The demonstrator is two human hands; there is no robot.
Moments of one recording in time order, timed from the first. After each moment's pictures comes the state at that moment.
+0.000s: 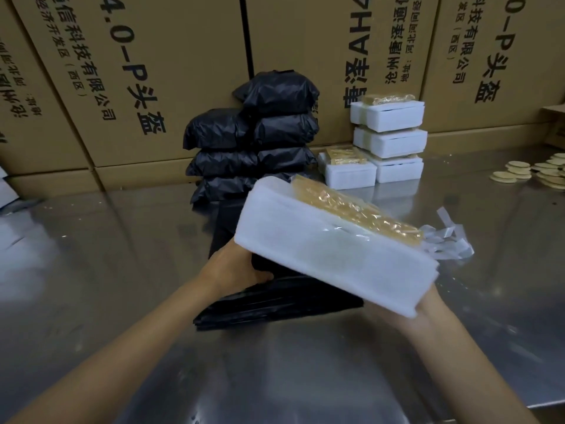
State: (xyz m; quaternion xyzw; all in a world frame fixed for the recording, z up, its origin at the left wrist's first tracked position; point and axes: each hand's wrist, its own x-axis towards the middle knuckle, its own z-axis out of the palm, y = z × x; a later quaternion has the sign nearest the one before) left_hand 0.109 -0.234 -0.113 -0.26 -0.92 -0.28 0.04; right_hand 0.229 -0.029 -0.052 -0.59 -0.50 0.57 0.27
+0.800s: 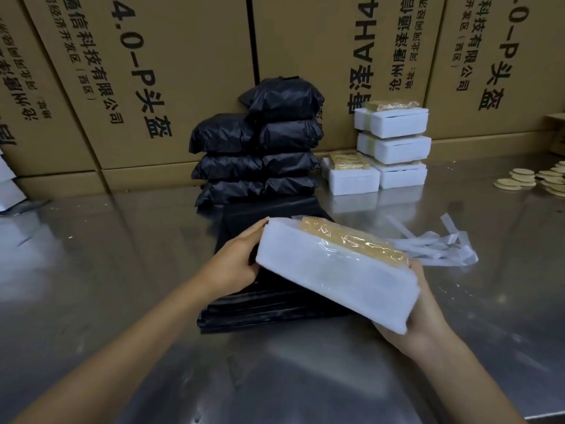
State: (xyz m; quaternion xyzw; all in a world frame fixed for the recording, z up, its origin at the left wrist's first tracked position) left_hand 0.129 -0.242 -0.088 -0.34 -0.89 -0.29 0.02; right_hand 0.262 0.028 -0.122 -0.20 -0.40 0.89 0.07
